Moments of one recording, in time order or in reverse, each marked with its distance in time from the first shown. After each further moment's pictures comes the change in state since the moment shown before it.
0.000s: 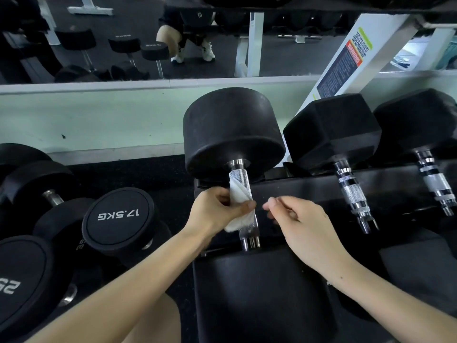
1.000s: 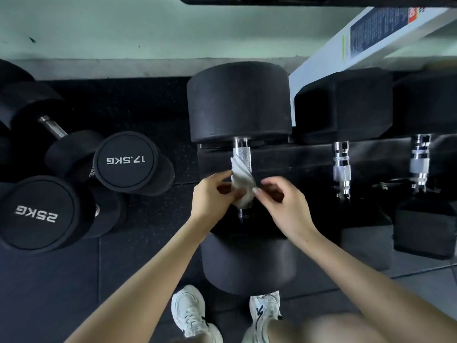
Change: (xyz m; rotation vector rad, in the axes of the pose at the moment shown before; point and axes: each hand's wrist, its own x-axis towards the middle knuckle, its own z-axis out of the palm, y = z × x) left_hand -0.030 0.029 -0.014 0.031 -0.034 -0.259; right_hand 0.016 -0.016 -0.005 0.016 -0.185 0.303
